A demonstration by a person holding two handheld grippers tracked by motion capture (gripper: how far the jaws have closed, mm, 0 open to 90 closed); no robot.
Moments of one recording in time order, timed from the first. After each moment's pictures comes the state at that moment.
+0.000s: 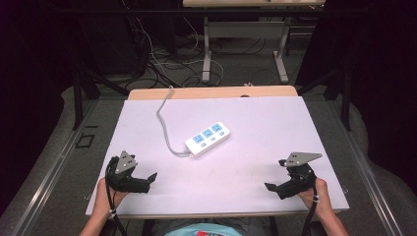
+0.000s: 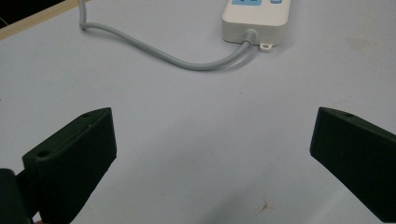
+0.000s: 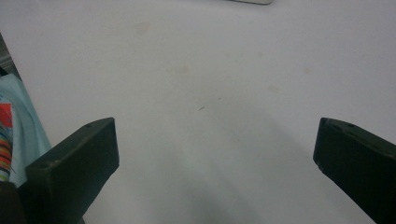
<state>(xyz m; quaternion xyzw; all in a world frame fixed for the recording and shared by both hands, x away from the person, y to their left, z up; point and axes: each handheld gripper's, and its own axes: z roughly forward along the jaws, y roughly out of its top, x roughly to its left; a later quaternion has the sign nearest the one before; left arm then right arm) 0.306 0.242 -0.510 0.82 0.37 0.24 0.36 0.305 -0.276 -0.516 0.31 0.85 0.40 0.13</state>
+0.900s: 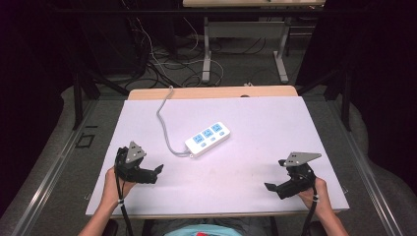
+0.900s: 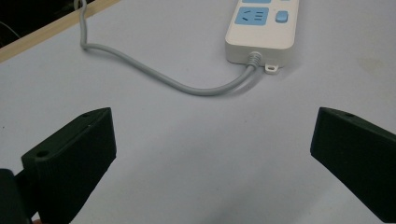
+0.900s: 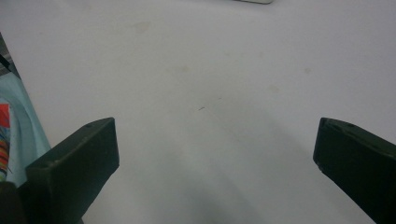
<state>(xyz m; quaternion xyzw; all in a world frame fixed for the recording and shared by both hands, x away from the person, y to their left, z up) 0.328 0.222 -0.498 0.83 0.36 0.25 0.35 0.307 -0.276 -0.518 0.31 0.85 0.40 0.13</state>
